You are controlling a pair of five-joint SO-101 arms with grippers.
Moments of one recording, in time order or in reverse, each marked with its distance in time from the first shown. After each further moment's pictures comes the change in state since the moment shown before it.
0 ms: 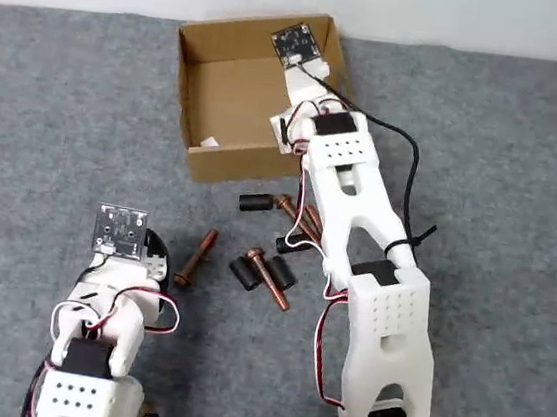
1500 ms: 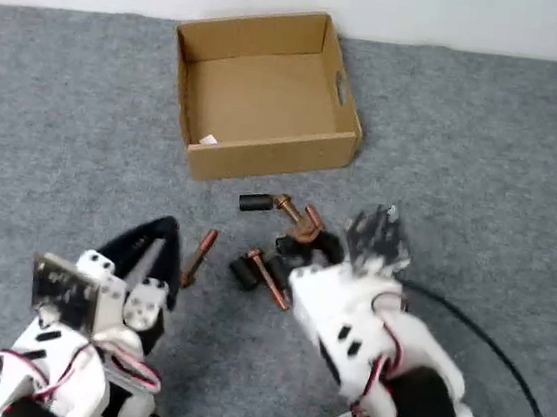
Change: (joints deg) left arm 13.2 -17.3 -31.6 29.5 0.9; right arm -9.1 -114.1 88.2 5.6 -17.0
